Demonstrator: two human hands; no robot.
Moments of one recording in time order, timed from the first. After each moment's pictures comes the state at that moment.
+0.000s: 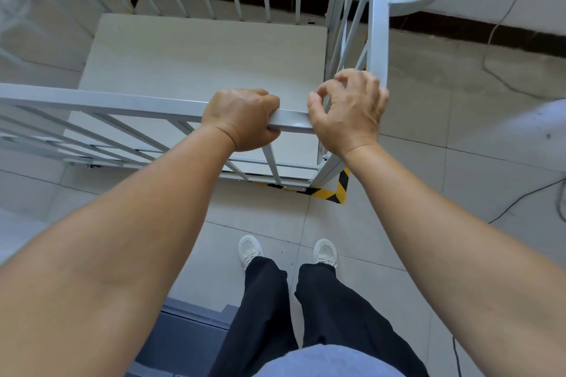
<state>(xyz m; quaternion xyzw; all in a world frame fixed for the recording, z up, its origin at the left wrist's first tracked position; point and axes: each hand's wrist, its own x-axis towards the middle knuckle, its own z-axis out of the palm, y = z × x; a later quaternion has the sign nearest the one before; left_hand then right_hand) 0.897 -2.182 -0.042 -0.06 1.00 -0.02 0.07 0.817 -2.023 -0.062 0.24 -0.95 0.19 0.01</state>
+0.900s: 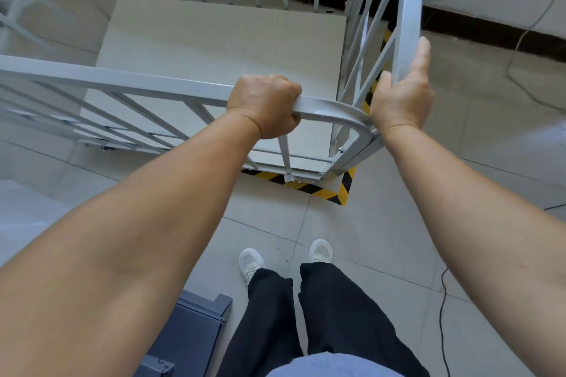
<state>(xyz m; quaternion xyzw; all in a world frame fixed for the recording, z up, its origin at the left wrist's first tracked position) 0.855 -2.156 -0.041 -0.10 0.99 -0.01 0.07 0.751 -1.993 -0.058 0.01 -0.93 0.36 -0.04</state>
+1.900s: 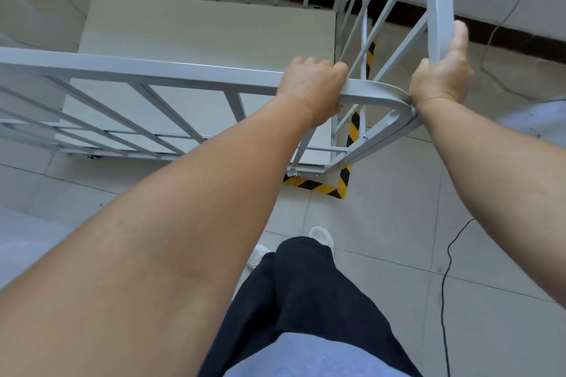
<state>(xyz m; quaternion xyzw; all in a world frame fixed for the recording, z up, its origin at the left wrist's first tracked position) 0.856 -2.161 -0.038 -0.02 1.00 0.03 0.05 0.742 -2.002 -0.064 -0.08 -0.95 0.30 0.00</state>
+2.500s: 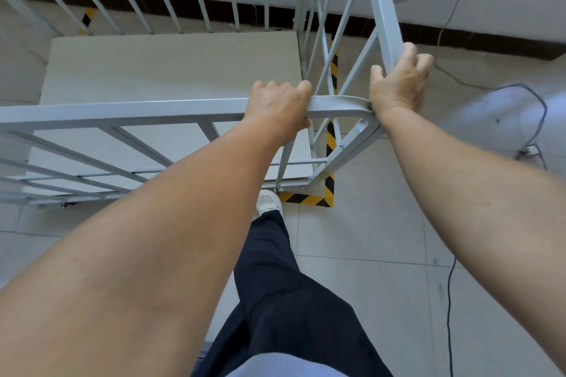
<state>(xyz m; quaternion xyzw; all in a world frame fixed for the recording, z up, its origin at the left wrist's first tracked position) 0.858 -2.167 -0.028 -0.03 0.99 0.04 0.09 0.748 -2.006 -0.063 -0.06 -0.97 0.21 0.05</state>
